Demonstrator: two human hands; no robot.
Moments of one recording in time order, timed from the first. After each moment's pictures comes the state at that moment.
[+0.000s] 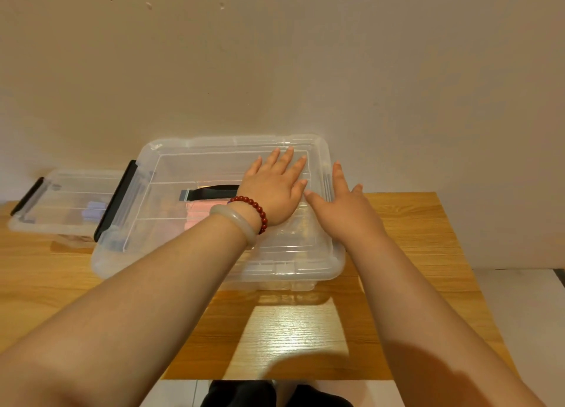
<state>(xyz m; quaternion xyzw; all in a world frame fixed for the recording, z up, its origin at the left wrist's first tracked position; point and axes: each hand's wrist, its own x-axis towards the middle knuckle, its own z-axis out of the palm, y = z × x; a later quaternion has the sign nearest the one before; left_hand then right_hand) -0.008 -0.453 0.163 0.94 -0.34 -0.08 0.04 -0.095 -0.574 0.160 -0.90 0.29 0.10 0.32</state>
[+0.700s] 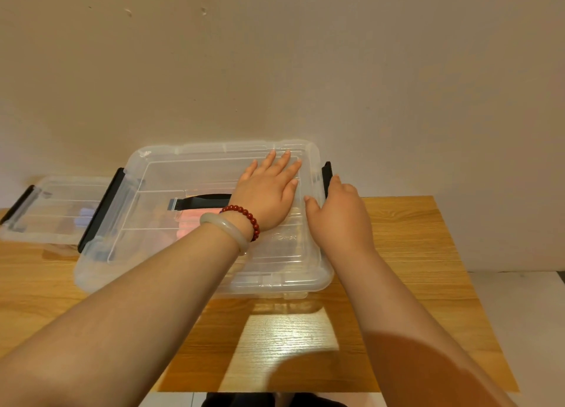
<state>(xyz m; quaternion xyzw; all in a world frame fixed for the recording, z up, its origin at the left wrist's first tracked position) -0.004 -0.464 0.157 0.94 -0.34 -0.05 0.08 -0.095 -0.575 0.156 -0.91 0.26 -0.05 0.30</state>
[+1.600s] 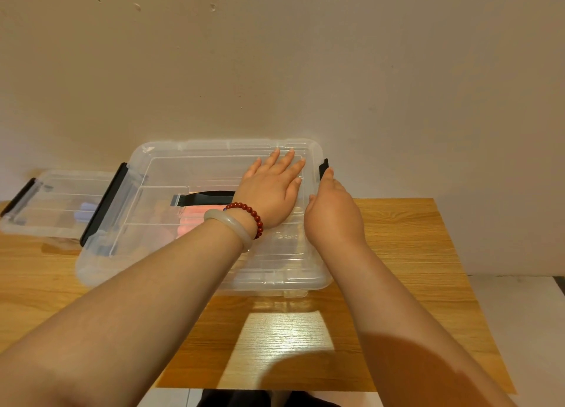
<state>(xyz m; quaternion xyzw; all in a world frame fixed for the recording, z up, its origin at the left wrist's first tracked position) -0.004 -0.463 0.155 0.93 -0.34 -0.05 0.10 -0.088 -0.564 0.165 -0.94 0.25 0.01 0.24</state>
